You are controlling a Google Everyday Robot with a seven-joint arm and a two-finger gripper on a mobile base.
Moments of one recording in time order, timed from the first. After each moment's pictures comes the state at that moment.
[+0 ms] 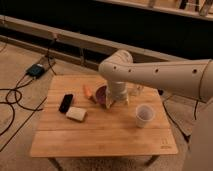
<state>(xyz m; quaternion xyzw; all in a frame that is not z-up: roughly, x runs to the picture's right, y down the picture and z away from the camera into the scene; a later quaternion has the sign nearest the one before) 0.074 0.091 0.715 -0.20 0.27 0.70 0.63</state>
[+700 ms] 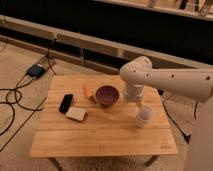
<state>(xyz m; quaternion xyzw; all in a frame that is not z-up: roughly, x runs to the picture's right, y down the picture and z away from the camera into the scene) 0.155 0.108 0.758 -0.19 0.29 0.73 0.59</state>
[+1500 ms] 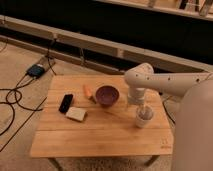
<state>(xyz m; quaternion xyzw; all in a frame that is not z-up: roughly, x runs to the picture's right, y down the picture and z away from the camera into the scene) 0.167 0.131 0.805 -0.20 0.31 0.74 0.57</state>
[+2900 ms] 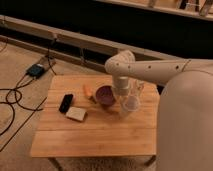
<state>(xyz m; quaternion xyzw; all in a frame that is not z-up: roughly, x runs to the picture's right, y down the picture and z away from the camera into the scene) 0.079 0.062 0.774 -0.17 0.30 0.73 0.59</state>
